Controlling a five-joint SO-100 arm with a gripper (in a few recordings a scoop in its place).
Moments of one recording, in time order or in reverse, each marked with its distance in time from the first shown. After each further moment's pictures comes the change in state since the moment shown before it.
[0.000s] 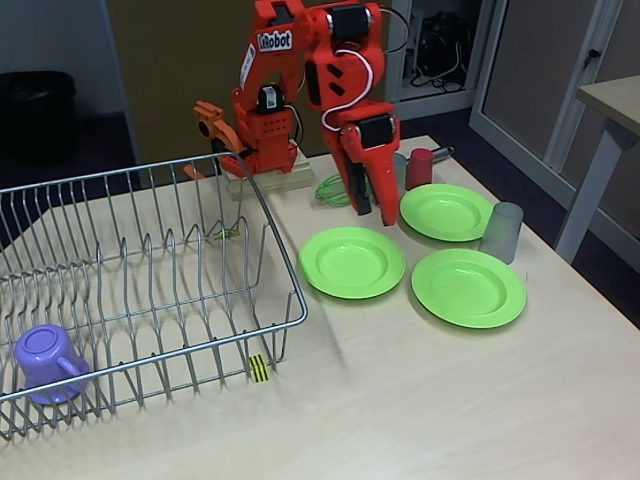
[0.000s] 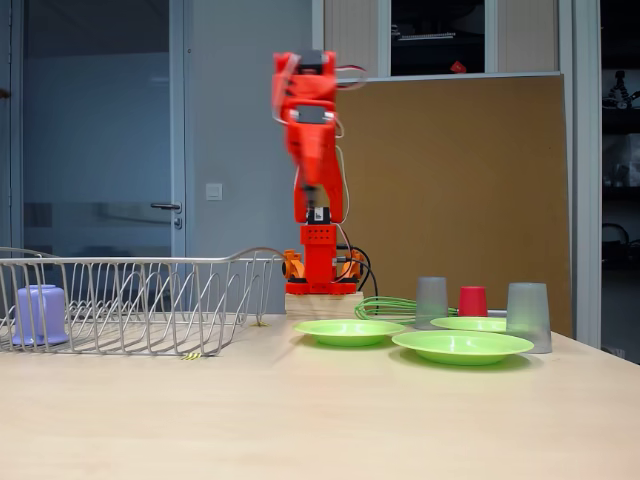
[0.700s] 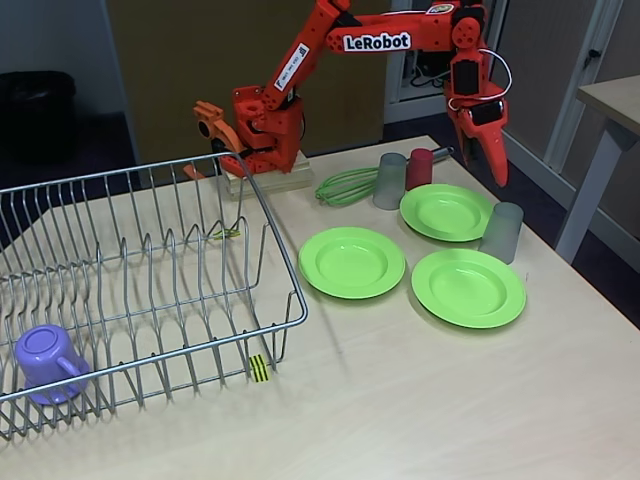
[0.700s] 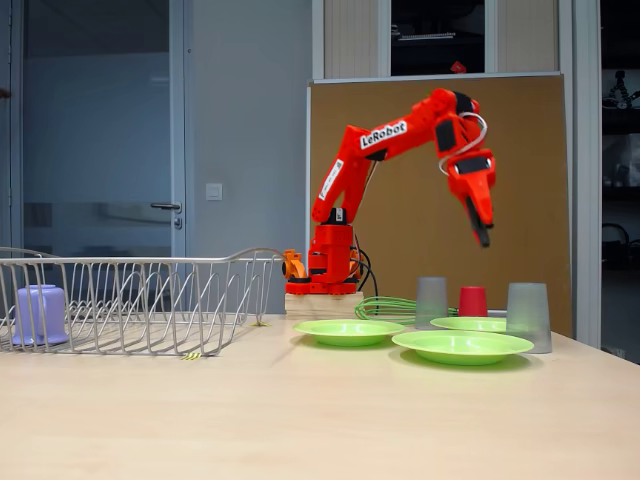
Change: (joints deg) arm -37.7 -13.0 -3.9 -4.8 57.4
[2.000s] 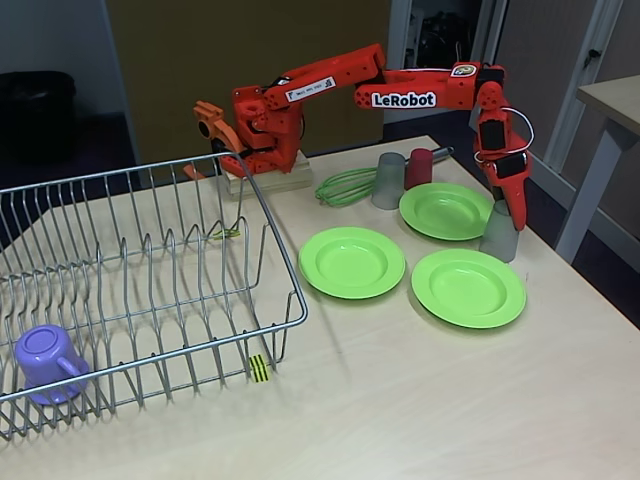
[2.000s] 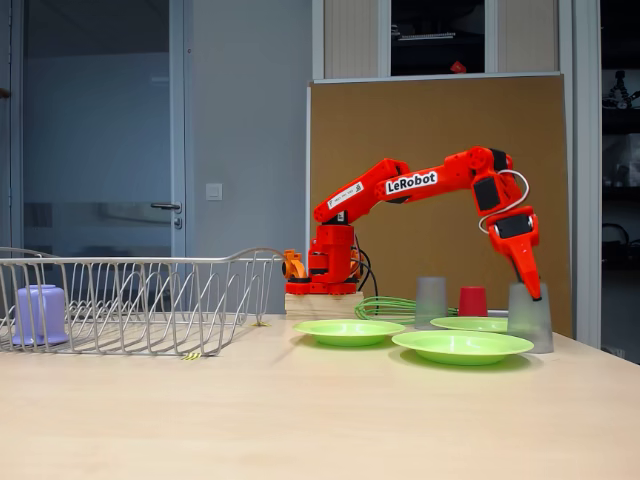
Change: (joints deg) arm -2.0 -30.5 -29.8 -6.5 4.7
